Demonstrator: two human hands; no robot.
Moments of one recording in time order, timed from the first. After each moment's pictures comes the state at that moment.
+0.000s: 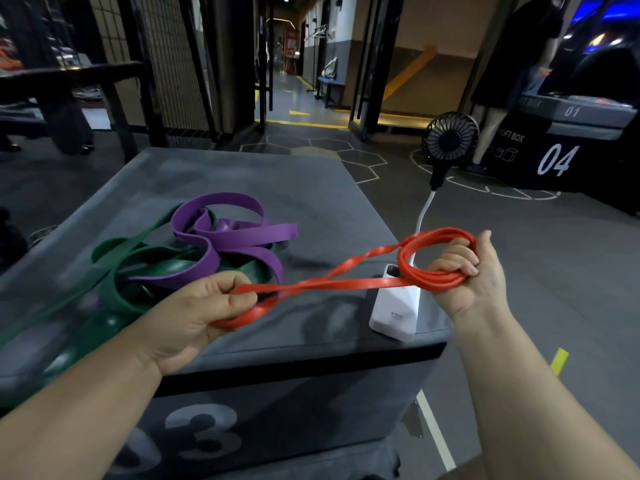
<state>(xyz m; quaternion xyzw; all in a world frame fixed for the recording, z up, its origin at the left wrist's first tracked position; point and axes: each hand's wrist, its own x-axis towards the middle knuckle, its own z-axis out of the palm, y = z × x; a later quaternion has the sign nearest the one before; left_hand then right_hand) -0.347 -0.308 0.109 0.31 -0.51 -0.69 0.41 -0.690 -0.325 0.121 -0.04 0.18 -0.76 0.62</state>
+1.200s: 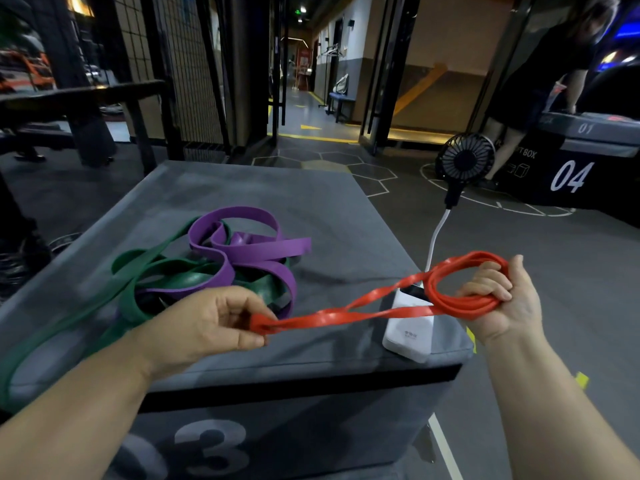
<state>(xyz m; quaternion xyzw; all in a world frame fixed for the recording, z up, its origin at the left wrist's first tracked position) -0.325 -0.314 0.119 0.35 -0.70 -0.54 0.32 -0.707 -0.320 0.119 -0.05 0.18 -0.76 0.62</state>
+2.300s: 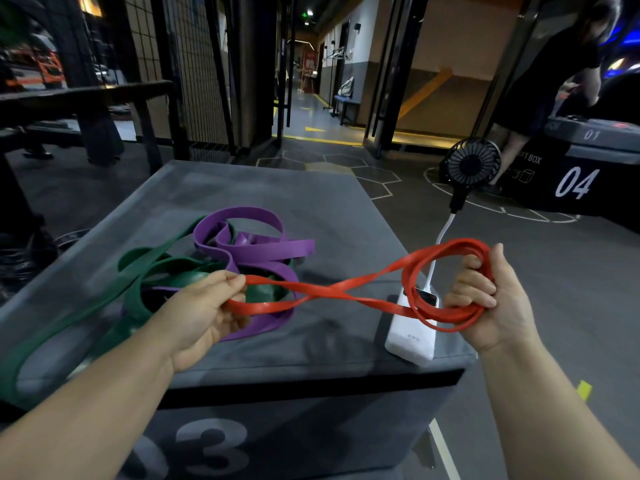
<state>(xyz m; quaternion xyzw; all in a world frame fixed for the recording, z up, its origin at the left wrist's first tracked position) -0.337 -0.328 0.110 0.46 -0.41 -0.62 0.49 -0.675 -0.308 0.135 -0.22 0.29 -0.70 0.61</state>
